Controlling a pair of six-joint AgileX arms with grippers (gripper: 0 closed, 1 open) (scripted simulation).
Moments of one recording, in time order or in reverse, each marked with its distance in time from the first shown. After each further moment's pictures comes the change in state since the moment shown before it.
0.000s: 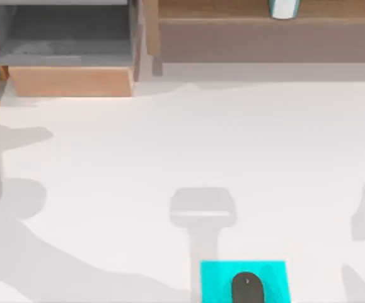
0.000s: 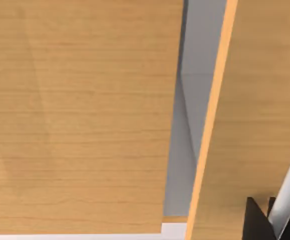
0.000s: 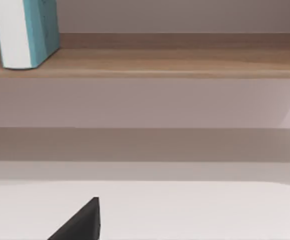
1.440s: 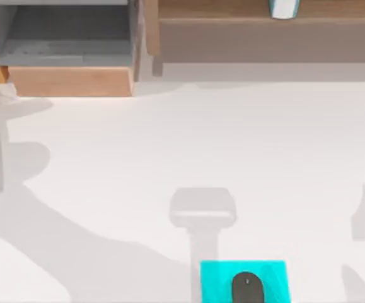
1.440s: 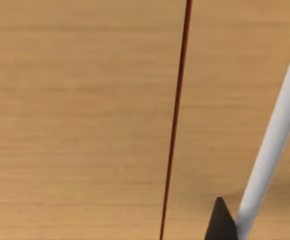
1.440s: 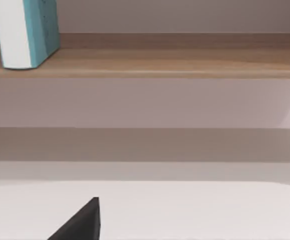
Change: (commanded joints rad) left arm -0.045 0.130 0.286 -0.158 -0.050 -0.004; right arm 0.000 0.000 0.000 0.000 0.000 0.000
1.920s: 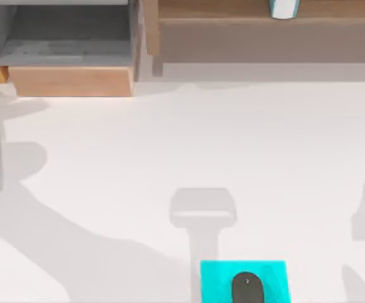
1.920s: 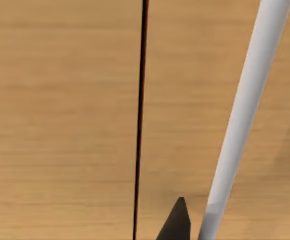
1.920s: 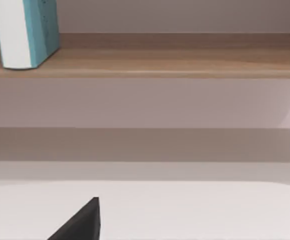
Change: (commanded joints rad) left arm 0.000 0.000 0.000 0.000 0.000 0.000; right arm 0.000 0.000 0.000 0.000 0.000 0.000
